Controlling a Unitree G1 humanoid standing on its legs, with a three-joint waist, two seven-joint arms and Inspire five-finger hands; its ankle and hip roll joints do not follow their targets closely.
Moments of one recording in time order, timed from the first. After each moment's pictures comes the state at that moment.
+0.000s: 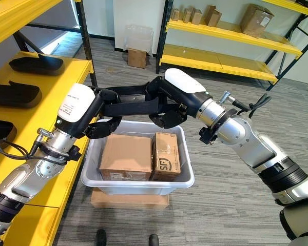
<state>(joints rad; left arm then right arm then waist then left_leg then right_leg) -0.39 0.84 -0.35 -0.11 0.45 -0.24 0.34 -0.75 -1.03 0.54 0.00 0.08 -0.27 0.09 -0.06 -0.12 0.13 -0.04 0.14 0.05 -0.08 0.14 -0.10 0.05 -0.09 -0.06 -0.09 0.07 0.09</state>
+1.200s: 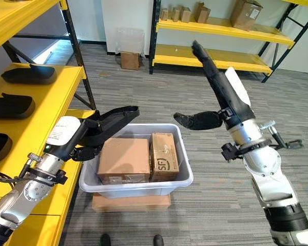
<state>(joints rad) -0.05 0.80 -0.15 -0.09 0.43 -0.23 0.25 -0.16 -0.79 -0.06 -0.16 0.20 -0.26 0.05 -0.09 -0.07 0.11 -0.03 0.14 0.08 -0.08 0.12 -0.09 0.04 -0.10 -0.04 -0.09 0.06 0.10</state>
